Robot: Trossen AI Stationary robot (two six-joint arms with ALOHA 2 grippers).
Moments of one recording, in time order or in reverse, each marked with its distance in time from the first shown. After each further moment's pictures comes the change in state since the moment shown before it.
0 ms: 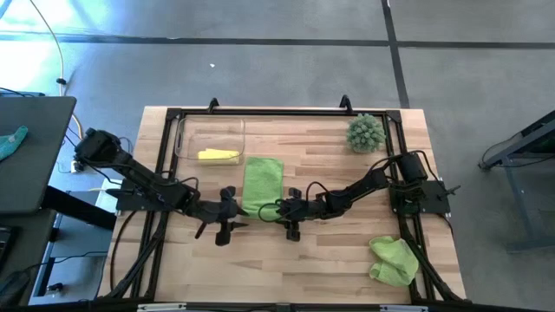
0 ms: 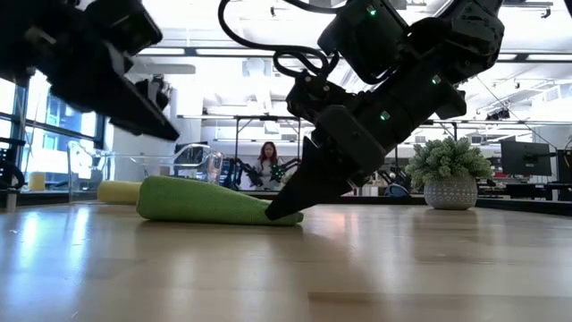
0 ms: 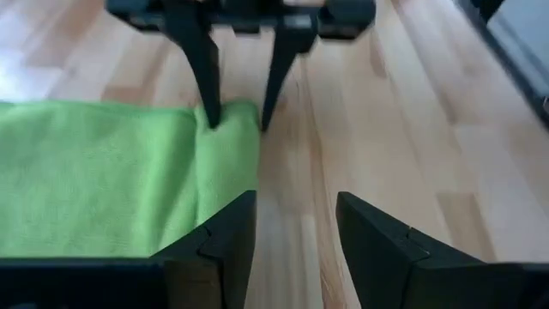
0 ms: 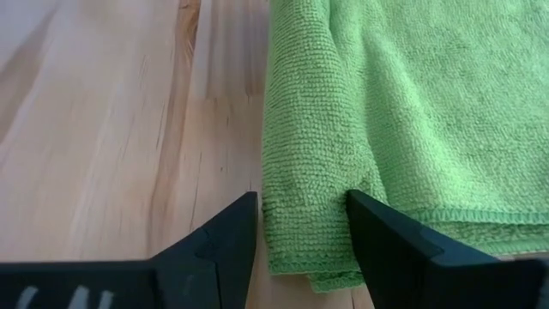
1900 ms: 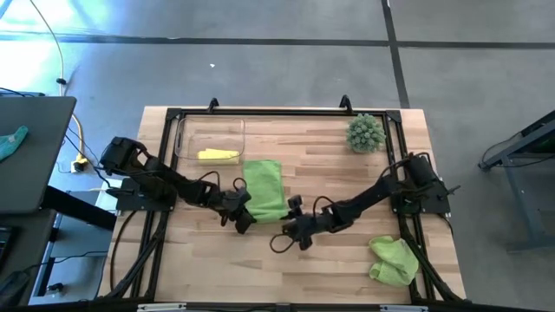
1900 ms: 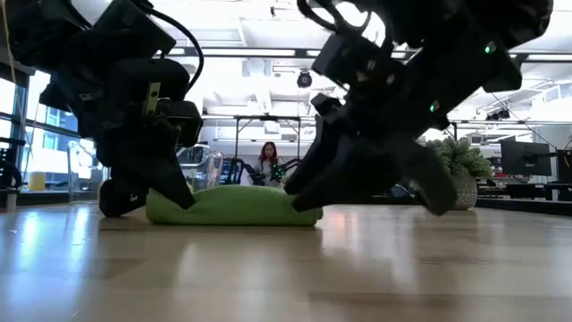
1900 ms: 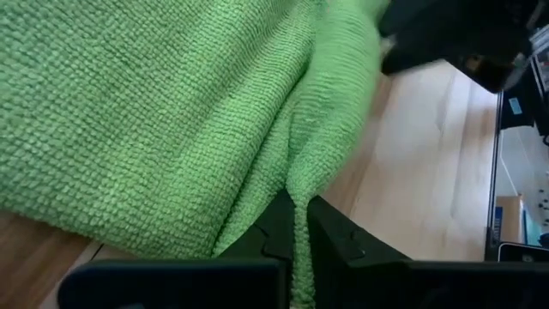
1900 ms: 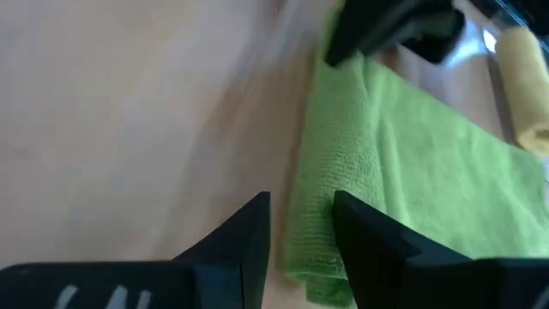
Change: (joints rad) left arm 0.213 0.322 0.004 0.182 0.351 -0.706; right arm 0.123 -0.081 0.000 -0.051 0.247 -0.548
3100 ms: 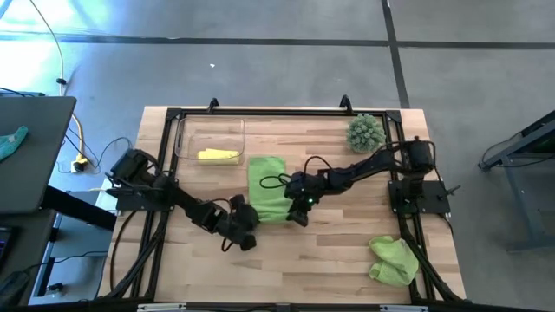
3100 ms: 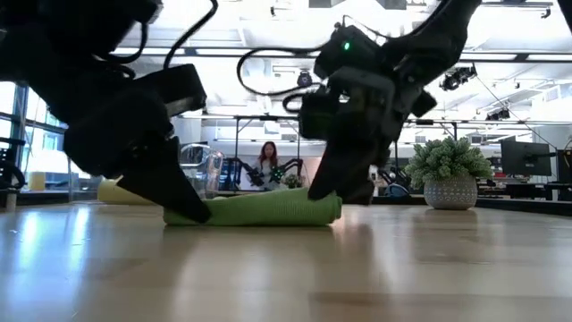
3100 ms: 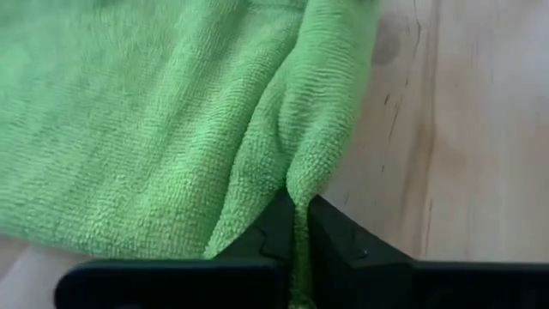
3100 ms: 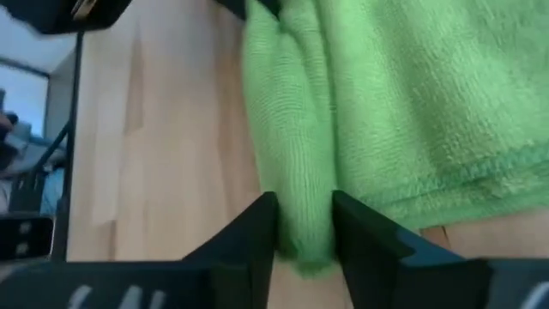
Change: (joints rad) left arm -0.228 0.139 0.234 -0.293 -0.526 0.368; right arm -0.328 -0.060 -0.005 -0.170 -0.822 0.784
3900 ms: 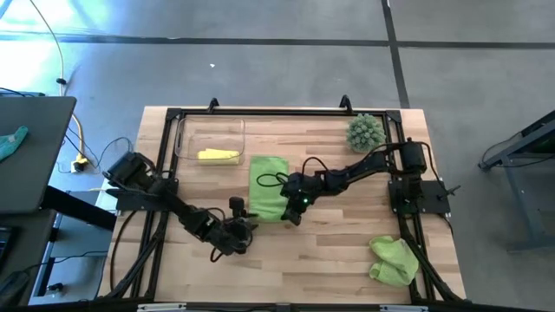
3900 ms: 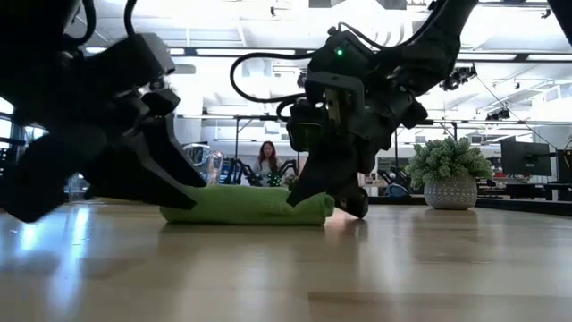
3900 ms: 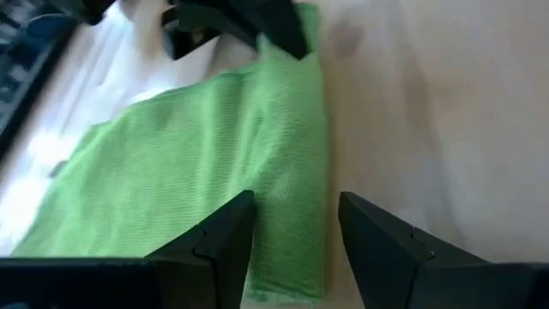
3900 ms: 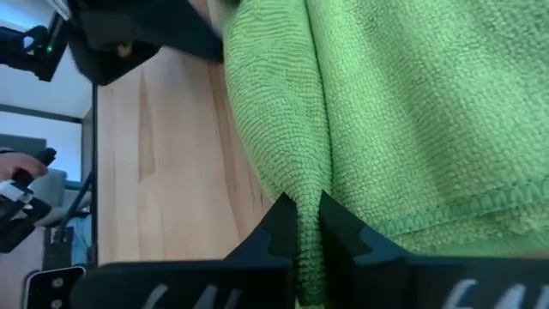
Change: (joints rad) left arm -0.108 -0.018 -0.019 0.064 -0.300 0.523; right arm -0.004 0.094 0.006 0.101 -0.007 0.184
